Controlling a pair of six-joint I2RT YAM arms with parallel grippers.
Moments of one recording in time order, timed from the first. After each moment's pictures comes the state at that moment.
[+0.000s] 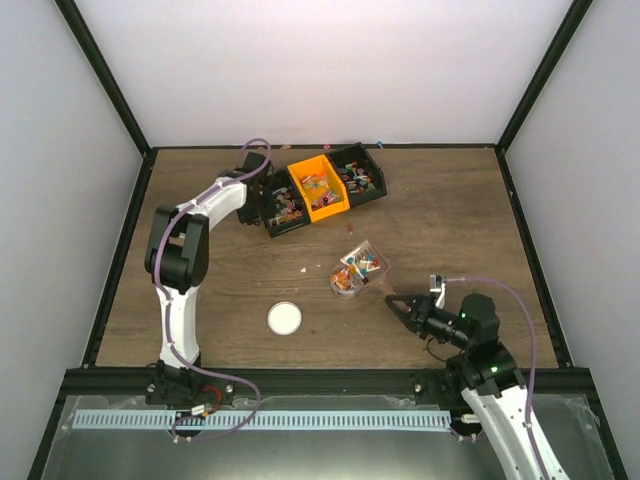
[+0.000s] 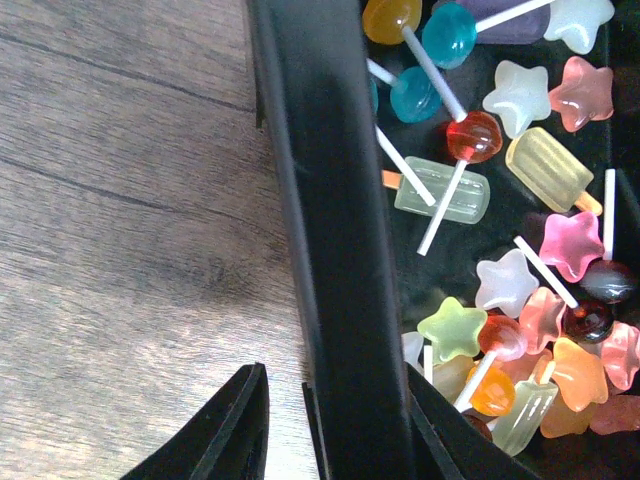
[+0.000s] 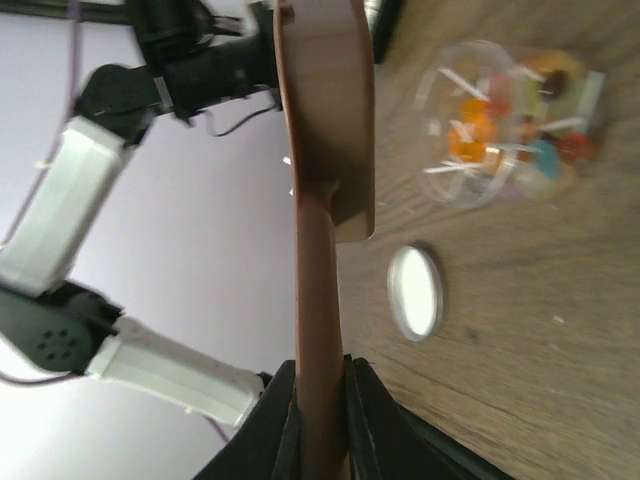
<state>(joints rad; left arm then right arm) -0.30 2.11 1.62 -0.73 -0.03 -0.59 0.32 0.03 0.17 -0.35 -0.67 1.31</state>
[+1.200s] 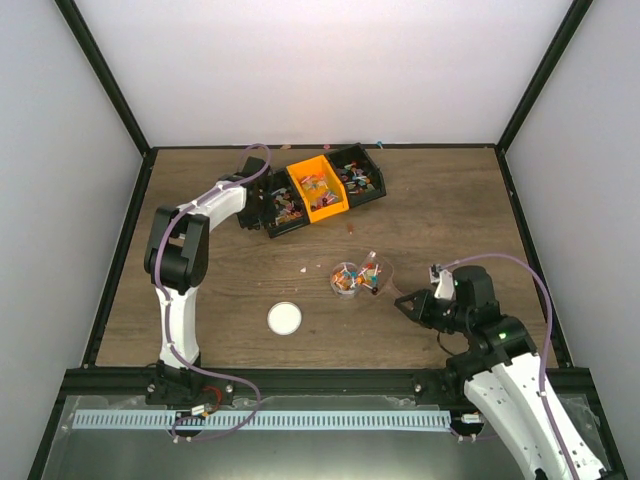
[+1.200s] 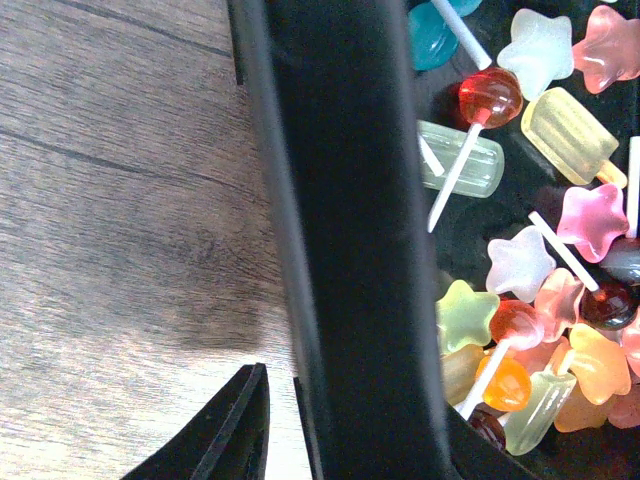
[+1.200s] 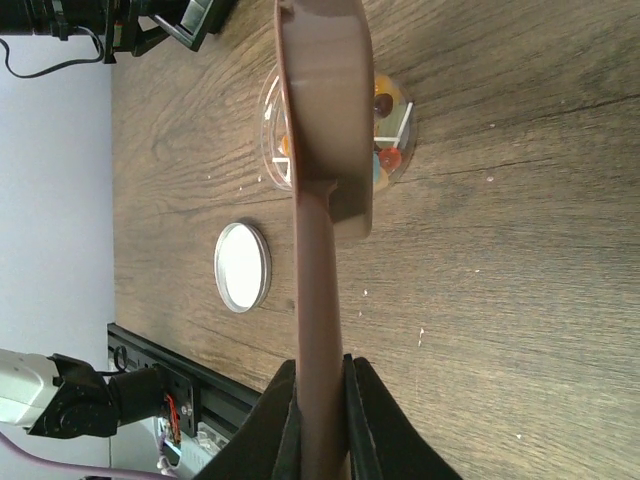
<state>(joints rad) -0.30 2.11 1.56 -0.69 0.01 -0.59 0.32 0.45 0.51 -0.81 -0.51 0.75</state>
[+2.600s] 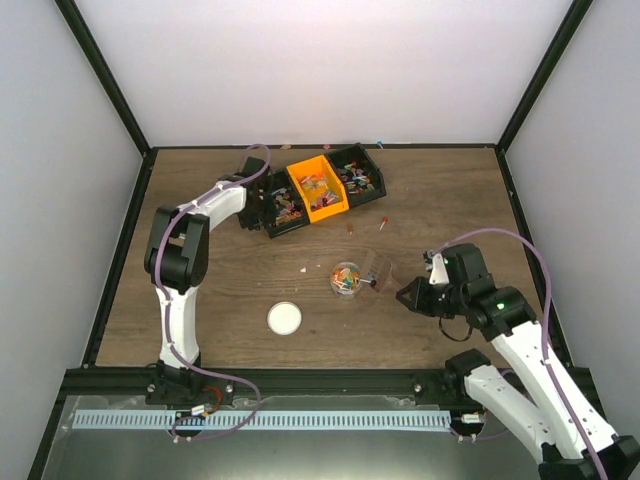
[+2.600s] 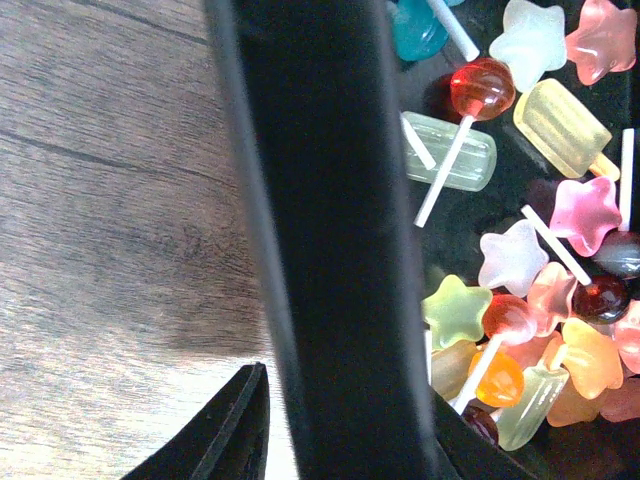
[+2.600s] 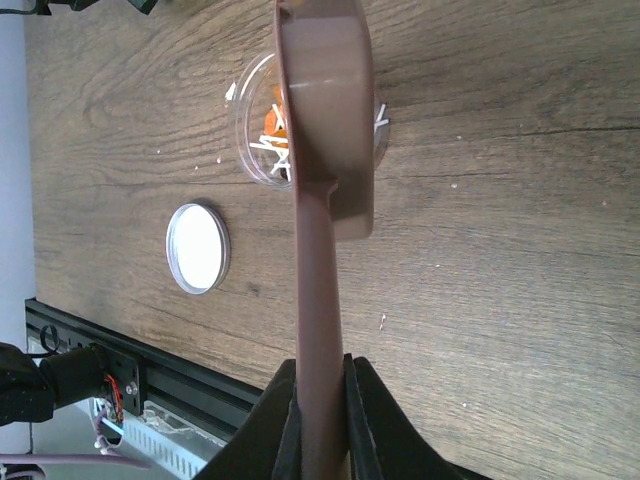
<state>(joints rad) -0.29 2.11 1.56 -0.69 0.03 -0.59 0.39 0.67 0.73 -0.96 -0.40 0.62</state>
